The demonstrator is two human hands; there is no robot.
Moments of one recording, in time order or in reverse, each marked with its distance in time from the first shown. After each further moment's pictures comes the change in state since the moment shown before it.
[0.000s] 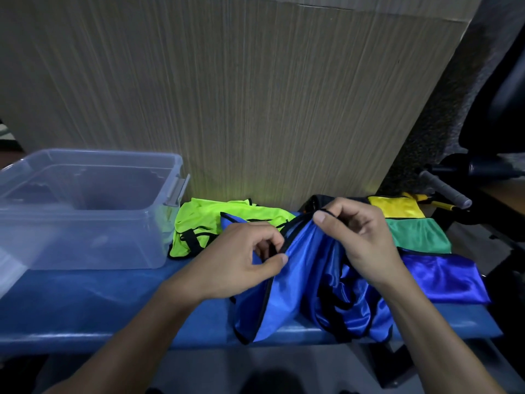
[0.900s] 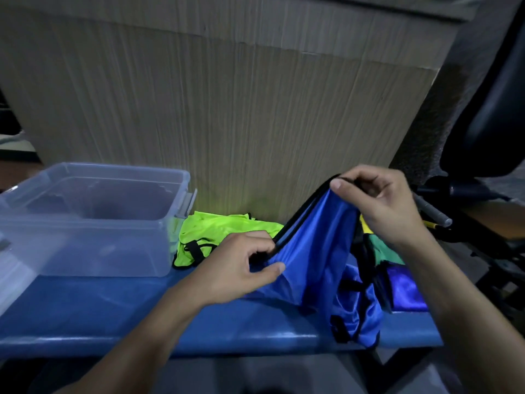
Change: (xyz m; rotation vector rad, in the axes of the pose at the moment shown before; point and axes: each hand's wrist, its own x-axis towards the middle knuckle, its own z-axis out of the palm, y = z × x) left_hand -0.011 0.000 -0.007 -0.012 0.057 0.093; right_hand 0.042 -0.061 -0.030 -0.134 0.038 -0.109
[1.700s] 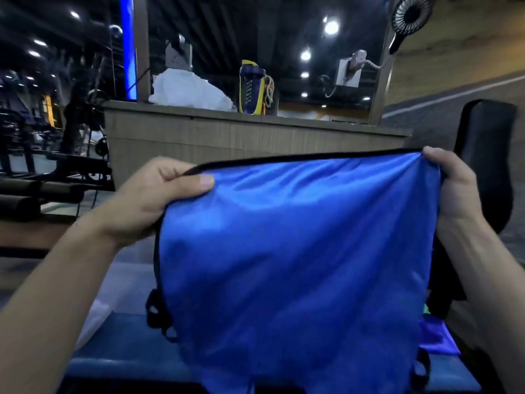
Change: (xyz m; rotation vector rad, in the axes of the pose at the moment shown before) left_hand -0.066 0.190 -0.219 -0.353 0.277 -0.005; right_hand 0.024 -0.167 -0.073 0.636 0.370 -0.021
